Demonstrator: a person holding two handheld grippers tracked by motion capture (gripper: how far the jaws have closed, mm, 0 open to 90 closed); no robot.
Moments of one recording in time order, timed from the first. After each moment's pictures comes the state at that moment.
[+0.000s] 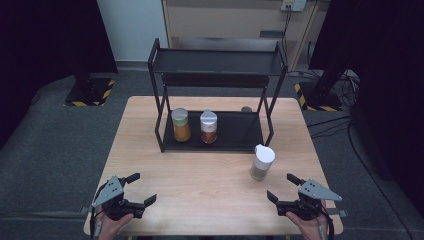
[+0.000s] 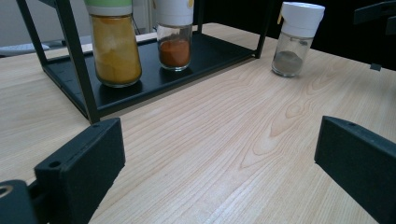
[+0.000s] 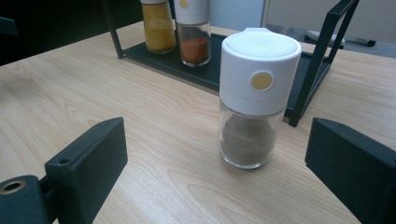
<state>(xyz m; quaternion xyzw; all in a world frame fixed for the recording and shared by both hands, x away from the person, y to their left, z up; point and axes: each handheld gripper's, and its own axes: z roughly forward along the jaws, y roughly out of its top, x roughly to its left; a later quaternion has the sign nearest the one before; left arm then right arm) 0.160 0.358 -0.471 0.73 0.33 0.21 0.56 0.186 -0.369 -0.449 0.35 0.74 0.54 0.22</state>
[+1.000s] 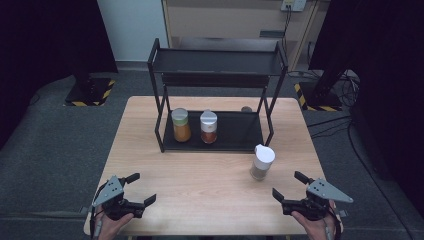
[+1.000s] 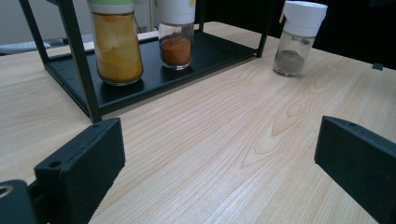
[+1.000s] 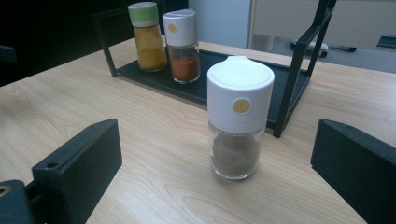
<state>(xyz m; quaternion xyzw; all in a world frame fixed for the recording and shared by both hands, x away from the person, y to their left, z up) 0.160 0.358 -0.470 0.73 0.34 0.22 0.56 0.173 -0.373 -0.430 0.37 0.72 0.55 0.24</state>
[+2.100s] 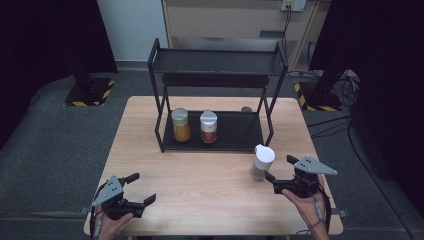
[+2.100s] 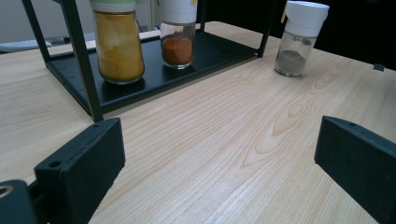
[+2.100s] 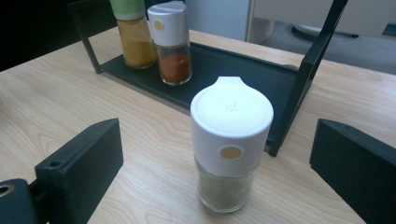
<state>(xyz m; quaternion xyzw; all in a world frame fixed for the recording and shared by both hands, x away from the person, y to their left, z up) 0.160 0.358 -0.471 0.73 0.34 0.21 0.56 0.227 -0.346 -0.400 0.37 0.74 0.51 0.23</state>
